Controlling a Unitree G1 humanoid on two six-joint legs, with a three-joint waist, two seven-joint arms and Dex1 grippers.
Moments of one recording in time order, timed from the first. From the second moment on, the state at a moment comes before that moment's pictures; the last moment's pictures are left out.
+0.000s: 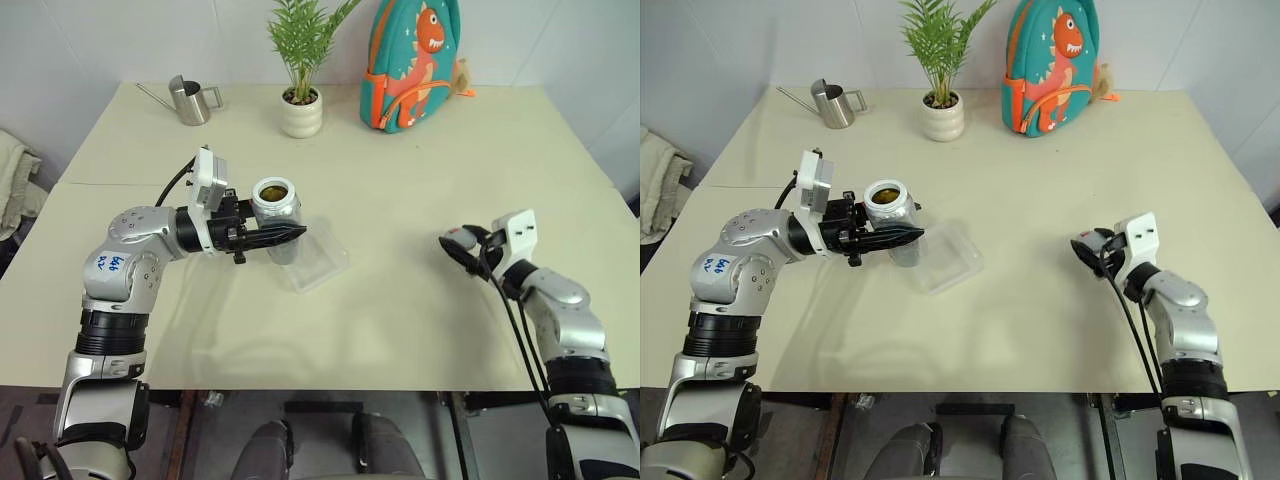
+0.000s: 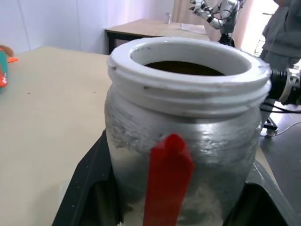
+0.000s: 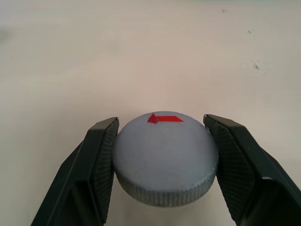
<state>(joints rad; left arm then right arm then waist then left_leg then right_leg) -0.70 0.57 0.06 0.07 -0.56 0.47 -1.14 -0.42 -0.51 -0.19 0.40 0.30 0.09 0.66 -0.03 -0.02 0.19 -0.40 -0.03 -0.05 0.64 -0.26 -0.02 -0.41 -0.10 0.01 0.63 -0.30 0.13</state>
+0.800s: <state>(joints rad) -1.02 0.57 -0.04 0.61 -0.24 0.09 -1.16 -0.59 -0.67 0.02 -0.22 0.58 0.55 0.98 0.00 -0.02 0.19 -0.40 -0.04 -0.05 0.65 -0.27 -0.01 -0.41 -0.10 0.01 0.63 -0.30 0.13</state>
